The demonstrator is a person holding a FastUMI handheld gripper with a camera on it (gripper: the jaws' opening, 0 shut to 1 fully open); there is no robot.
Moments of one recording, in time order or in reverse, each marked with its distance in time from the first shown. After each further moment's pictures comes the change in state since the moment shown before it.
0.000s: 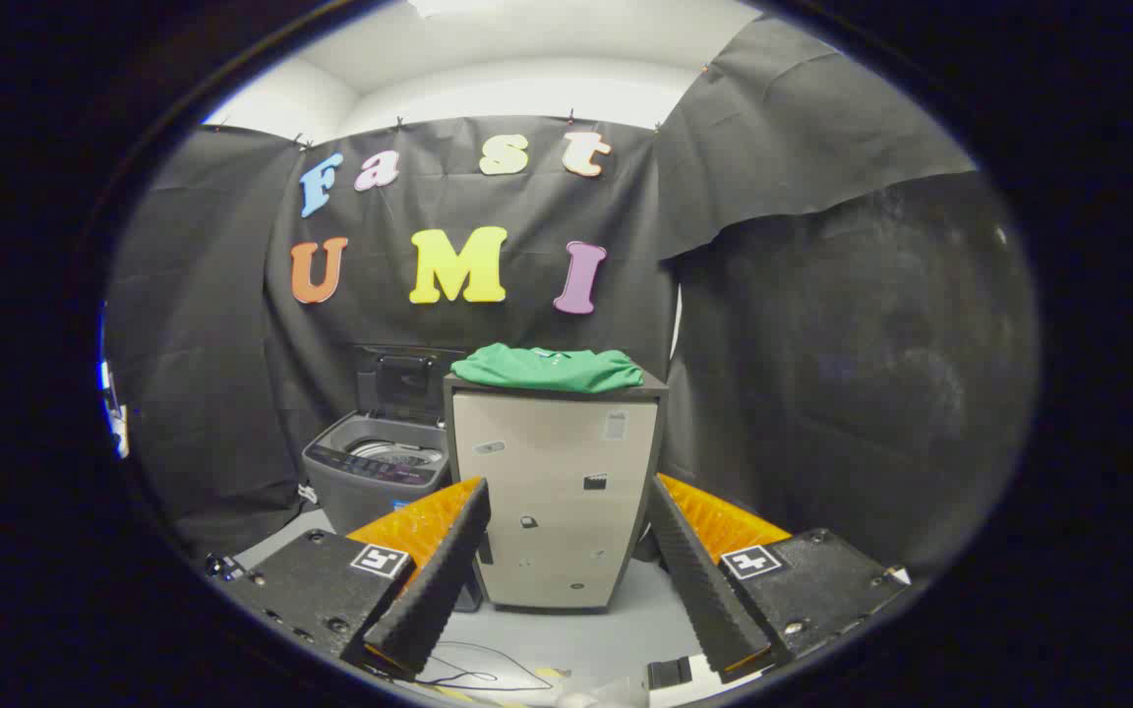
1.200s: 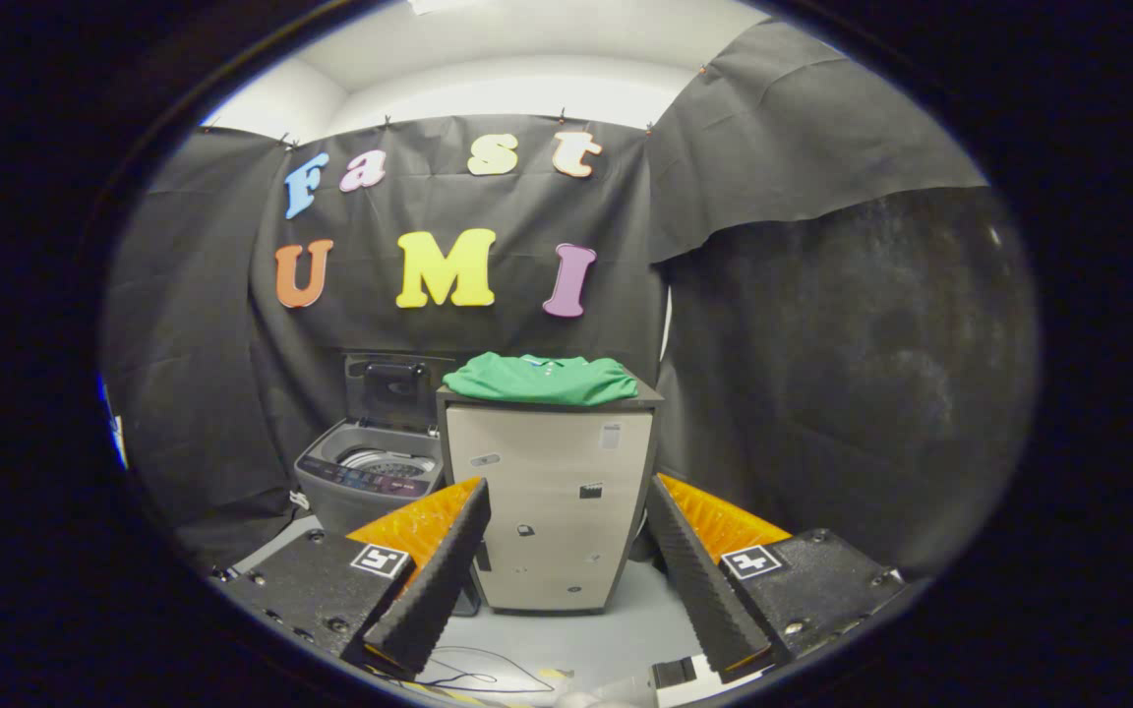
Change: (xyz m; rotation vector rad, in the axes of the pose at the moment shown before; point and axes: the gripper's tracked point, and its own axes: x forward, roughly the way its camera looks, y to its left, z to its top) arm 0.010 0.011 0.040 0.021 0.006 -0.063
